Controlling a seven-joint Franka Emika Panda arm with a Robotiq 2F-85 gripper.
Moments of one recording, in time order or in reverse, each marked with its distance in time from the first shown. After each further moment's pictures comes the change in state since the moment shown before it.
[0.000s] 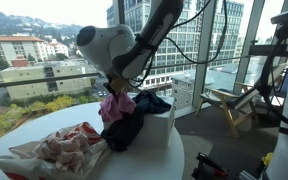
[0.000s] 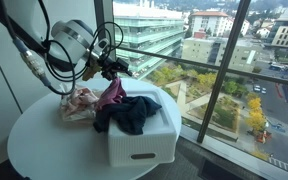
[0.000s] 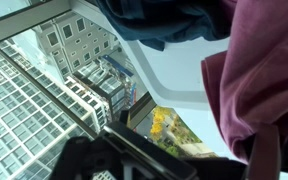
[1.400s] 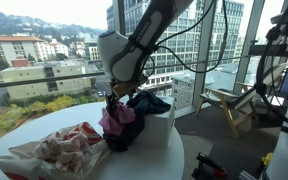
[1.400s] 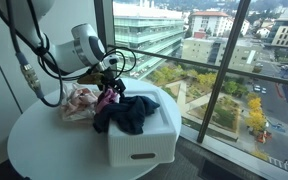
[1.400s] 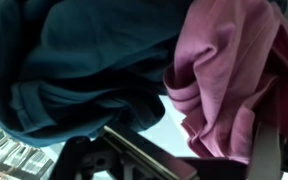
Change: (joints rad) arm -0.165 0.033 0.083 -0.084 0.634 0.226 -0.367
